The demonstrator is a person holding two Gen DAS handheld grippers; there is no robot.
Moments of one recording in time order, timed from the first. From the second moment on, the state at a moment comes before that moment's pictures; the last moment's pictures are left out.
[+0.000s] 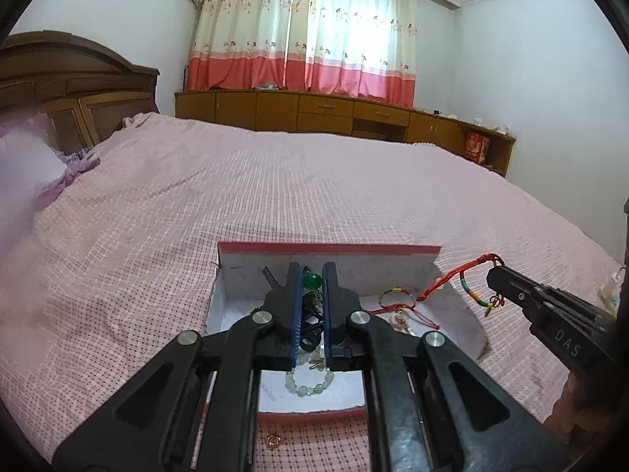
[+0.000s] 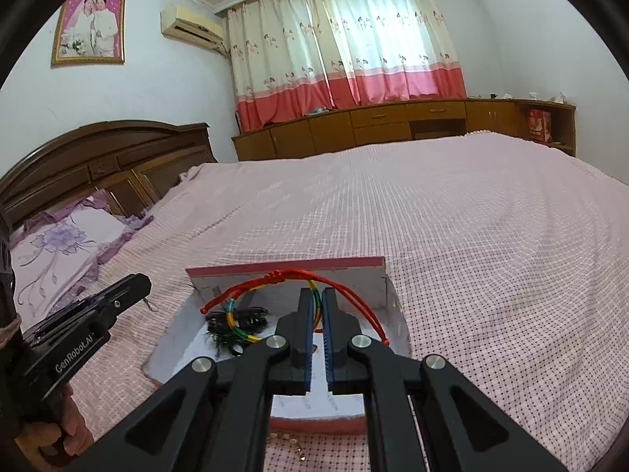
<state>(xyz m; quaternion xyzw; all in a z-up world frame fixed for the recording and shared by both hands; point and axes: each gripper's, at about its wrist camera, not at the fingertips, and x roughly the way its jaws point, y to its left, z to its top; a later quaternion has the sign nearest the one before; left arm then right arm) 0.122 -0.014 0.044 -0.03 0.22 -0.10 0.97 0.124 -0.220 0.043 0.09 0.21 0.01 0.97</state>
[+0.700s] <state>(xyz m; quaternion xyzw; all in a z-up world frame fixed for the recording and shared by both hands) 0.175 -0.014 -0.021 -0.04 0.31 -0.07 0.95 0.183 -0.223 -0.023 0.09 0.30 0.01 0.95</state>
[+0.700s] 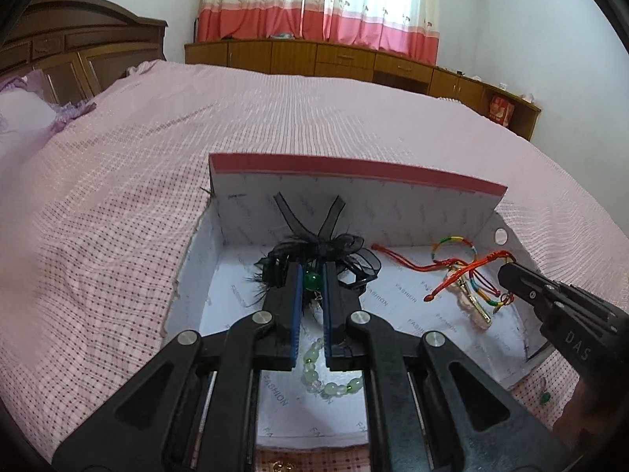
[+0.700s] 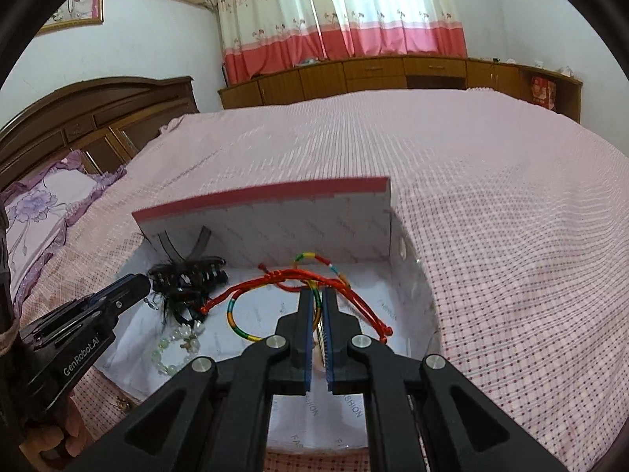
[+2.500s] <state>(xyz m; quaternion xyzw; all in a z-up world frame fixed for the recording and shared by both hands) 0.076 0.010 0.008 -0.04 0.38 -0.09 0.92 0.061 -0.227 0.027 0.12 0.28 0.05 0.95</state>
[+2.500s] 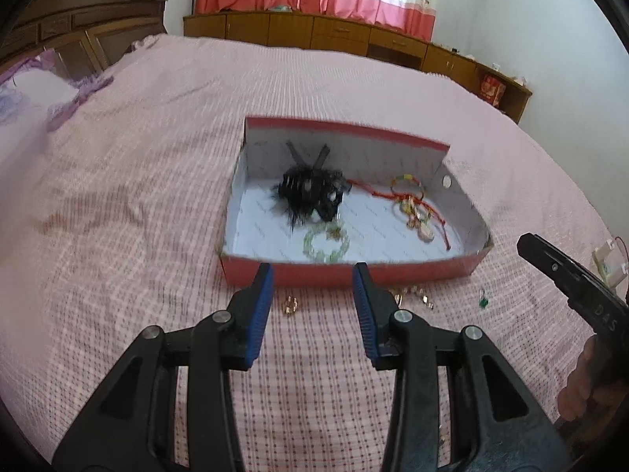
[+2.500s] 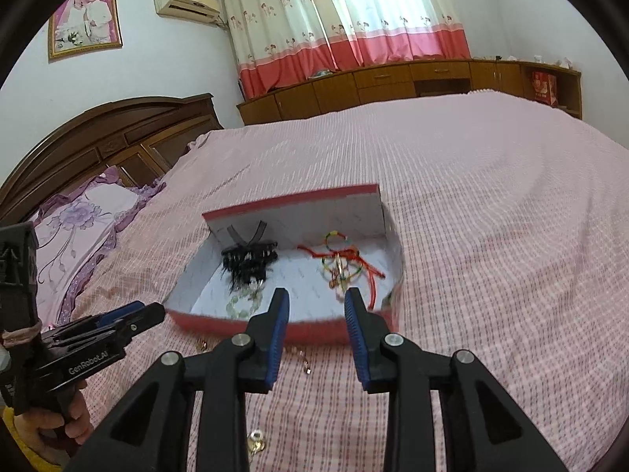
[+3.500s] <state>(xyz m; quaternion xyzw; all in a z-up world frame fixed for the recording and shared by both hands) 0.117 0.001 -0.065 -0.03 0.45 -0.08 0.89 0.075 -0.211 -0.028 0.14 0.34 0.05 0.93</state>
